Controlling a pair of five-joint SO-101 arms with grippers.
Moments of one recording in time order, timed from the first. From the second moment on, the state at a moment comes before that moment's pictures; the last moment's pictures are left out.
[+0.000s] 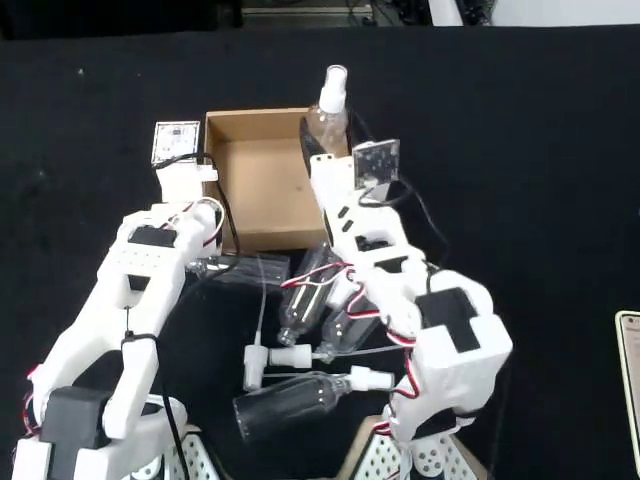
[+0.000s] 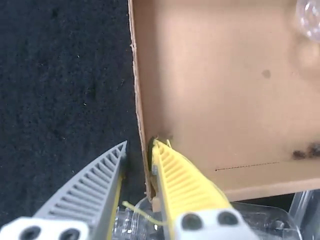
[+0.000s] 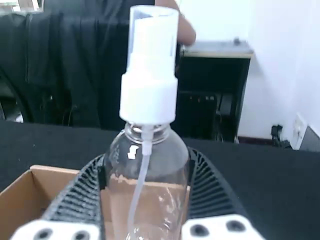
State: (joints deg) left arm 1.8 -18.2 48.7 28.2 3.9; right arm -13.6 16.3 49.9 -57.5 -0.5
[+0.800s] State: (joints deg) left arm 1.8 -18.2 50.1 28.0 4.2; right arm -13.7 26.0 42.9 -53.5 -0.6
